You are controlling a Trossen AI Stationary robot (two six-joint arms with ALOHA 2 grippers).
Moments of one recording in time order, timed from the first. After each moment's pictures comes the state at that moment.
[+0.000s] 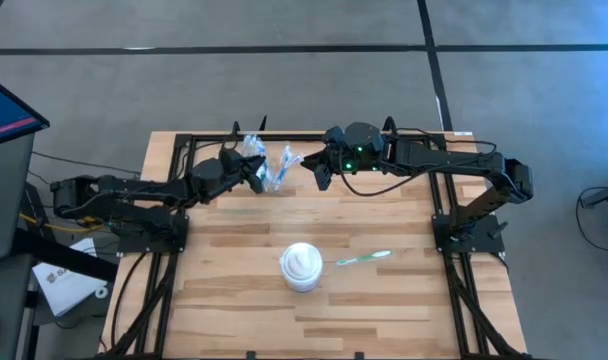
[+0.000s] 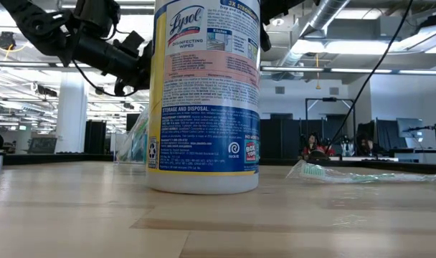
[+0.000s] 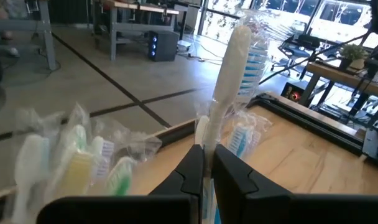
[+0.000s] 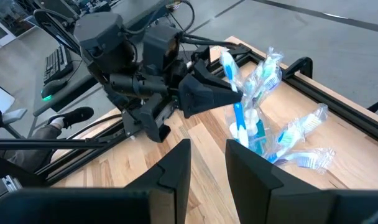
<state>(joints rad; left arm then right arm) 0.34 1.15 0.38 0.61 -0.42 -0.28 -0.21 1.52 1.32 -0.20 0.00 0.43</state>
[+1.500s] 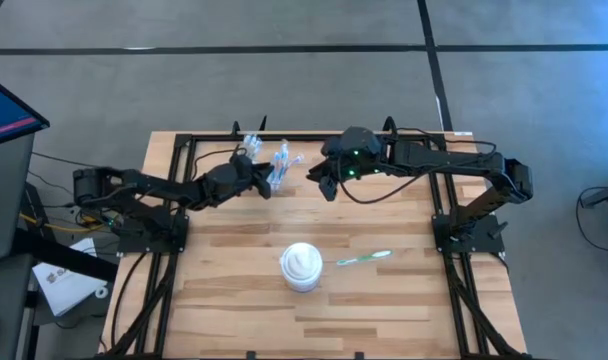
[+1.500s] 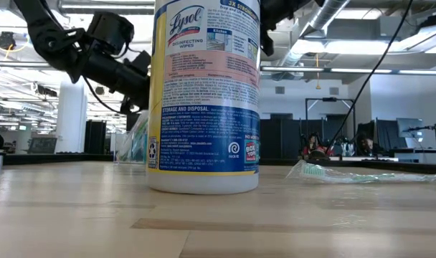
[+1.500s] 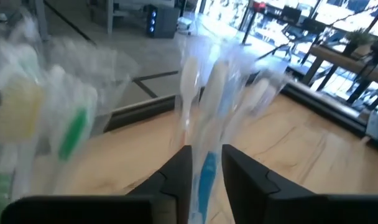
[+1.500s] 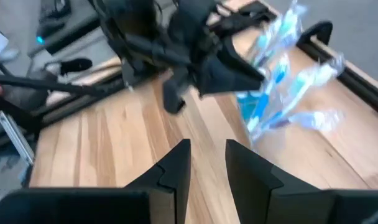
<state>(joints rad) 0.32 1.36 0.38 0.73 -0.41 -0.37 -0.21 1.52 1.32 -0.34 -0.09 0.32</state>
